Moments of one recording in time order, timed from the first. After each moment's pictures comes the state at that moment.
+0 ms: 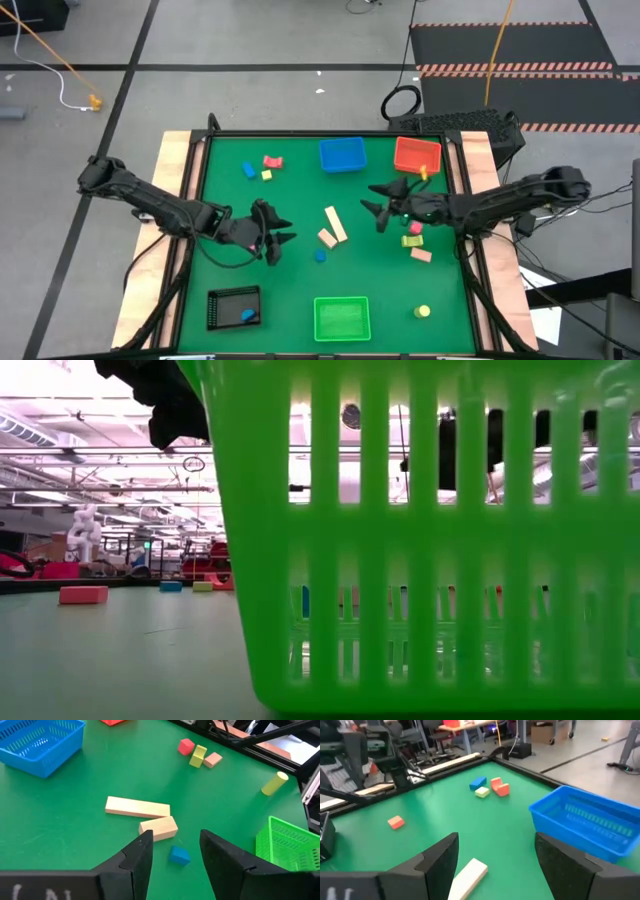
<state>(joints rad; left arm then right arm) -0.34 1.24 0.79 -0.16 -0.45 -0.61 0.06 1.17 0.39 0.48 0.48 0.33</state>
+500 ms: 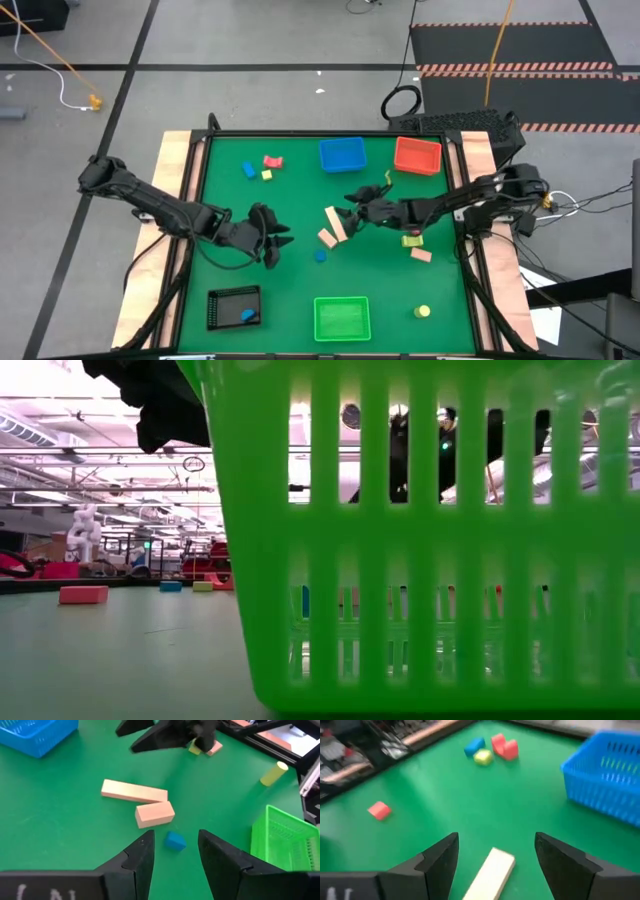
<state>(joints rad) -0.37 1.24 0.79 -0.22 -0.44 -0.68 0.06 1.59 0.65 0.39 0.48 0.58</state>
